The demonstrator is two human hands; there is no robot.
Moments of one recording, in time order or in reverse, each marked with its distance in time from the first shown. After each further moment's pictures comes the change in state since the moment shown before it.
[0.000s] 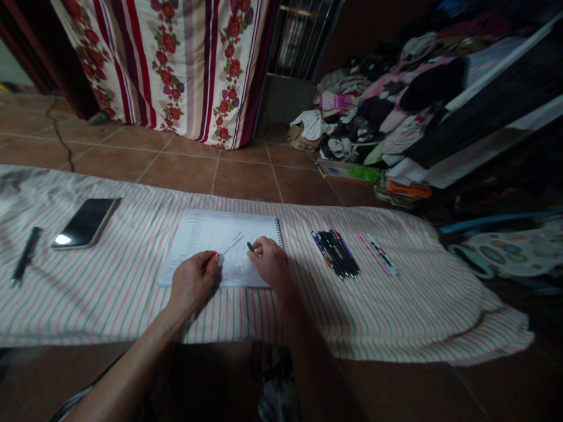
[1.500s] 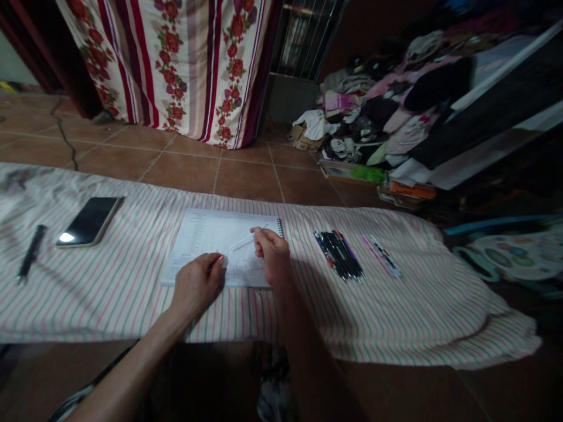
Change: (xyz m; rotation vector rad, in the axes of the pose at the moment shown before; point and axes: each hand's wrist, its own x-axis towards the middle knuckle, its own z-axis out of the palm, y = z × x) left_hand -0.006 0.000 0.001 0.057 -0.030 0.092; right_hand 0.014 -0.031 -0.005 1.183 0.093 0.406
